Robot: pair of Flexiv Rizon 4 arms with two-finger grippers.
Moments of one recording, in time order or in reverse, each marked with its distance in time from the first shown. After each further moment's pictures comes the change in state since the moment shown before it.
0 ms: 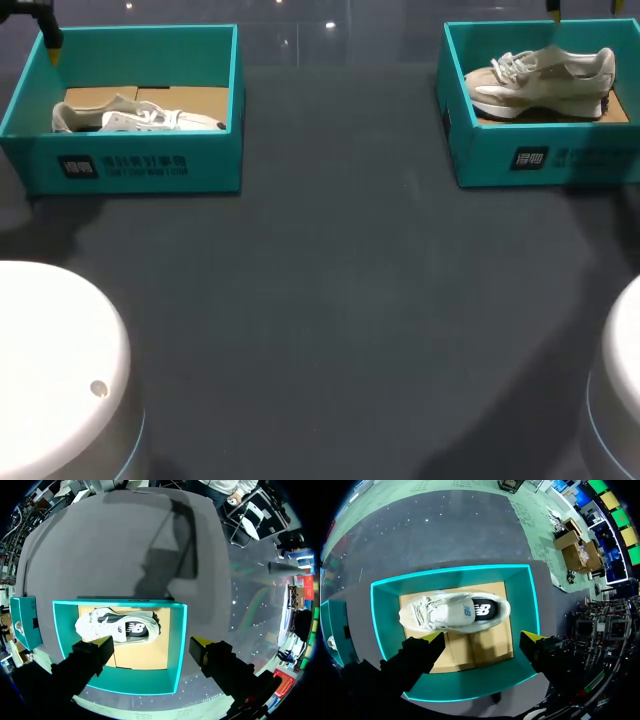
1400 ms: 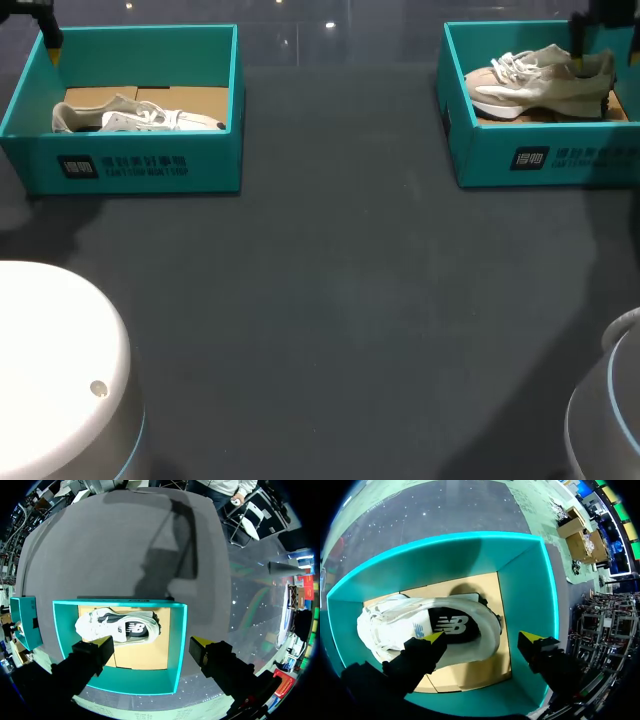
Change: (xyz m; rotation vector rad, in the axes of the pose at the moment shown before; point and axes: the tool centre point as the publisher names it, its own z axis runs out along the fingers) left arm 0.000 0.000 0.000 0.000 0.000 0.000; right arm -0.045 0.003 0.128 0.073 0.023 0.036
